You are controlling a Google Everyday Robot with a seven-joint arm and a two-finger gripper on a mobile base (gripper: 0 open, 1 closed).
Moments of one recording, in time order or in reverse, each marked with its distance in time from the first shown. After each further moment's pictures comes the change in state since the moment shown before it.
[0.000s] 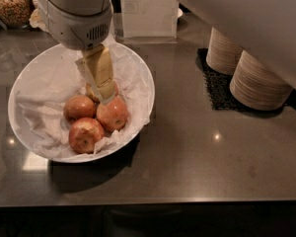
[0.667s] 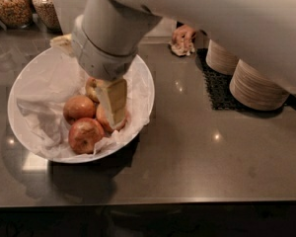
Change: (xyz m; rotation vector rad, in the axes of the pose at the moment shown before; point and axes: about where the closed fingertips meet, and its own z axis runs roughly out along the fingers) arm 0.004 0.036 0.029 0.077 -0.119 0.062
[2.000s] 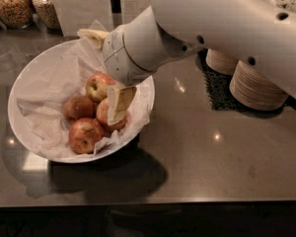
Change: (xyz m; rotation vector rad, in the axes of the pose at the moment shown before) arm 0.035 -0.007 0.010 0.245 -0.140 0.209
